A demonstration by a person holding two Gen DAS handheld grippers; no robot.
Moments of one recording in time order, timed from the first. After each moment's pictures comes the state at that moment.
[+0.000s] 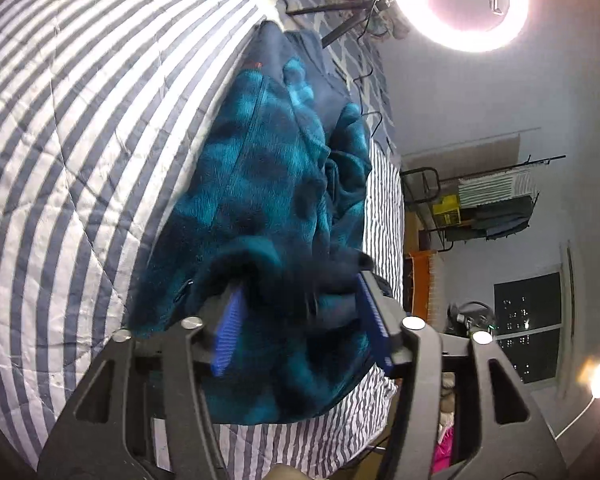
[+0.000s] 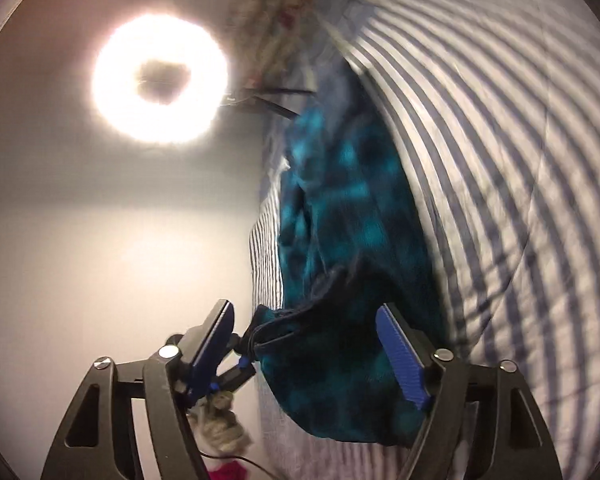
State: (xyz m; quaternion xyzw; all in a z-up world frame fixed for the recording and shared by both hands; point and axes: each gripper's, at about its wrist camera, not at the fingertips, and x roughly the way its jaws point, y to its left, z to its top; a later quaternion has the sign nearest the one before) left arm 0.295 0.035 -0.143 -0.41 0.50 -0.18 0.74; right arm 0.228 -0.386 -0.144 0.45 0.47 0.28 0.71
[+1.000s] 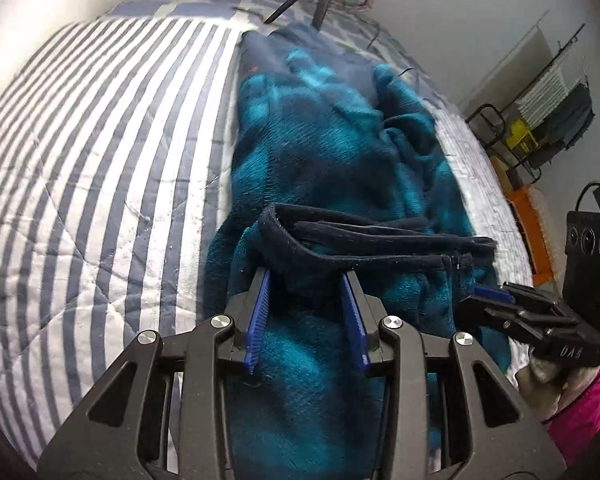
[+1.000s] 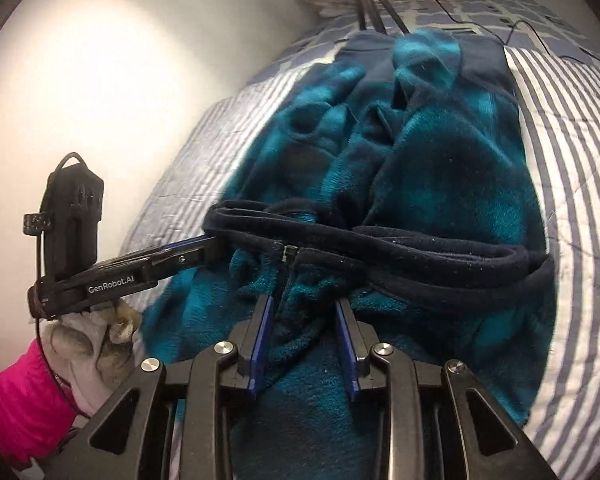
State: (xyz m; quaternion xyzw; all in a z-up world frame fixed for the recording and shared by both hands) left arm 0.307 -0.009 -0.172 -0.16 0.50 -0.14 0.84; right arm 0.233 -0.234 -0.163 0.10 0.52 0.33 0.78
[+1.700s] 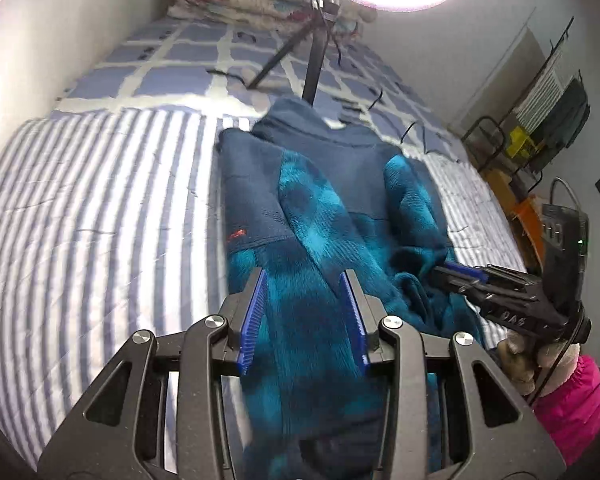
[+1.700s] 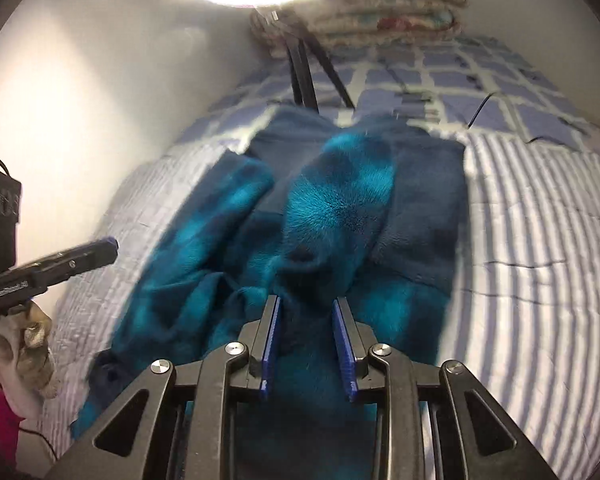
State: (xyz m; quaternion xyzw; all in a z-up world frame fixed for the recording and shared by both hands) left arm 0.440 -0.010 -0.146 -0.12 0.47 -0.15 0.86; right arm 0.388 -0.235 -0.167 0.04 0.50 0.23 0.84
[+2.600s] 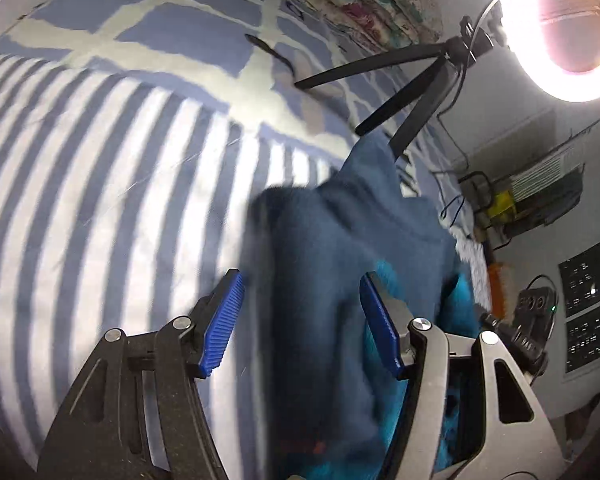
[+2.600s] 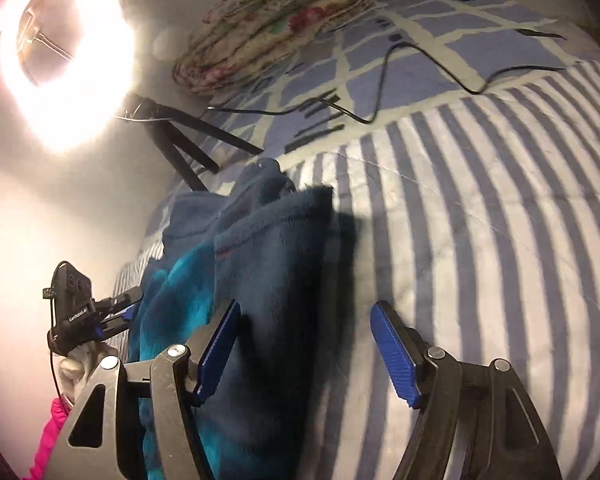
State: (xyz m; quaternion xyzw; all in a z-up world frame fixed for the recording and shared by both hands) left arm 0.587 0.044 -0.215 -0.29 0.49 -0.16 0.81; right arm 0.498 -0.342 -0.213 0.23 0.48 0.22 0.82
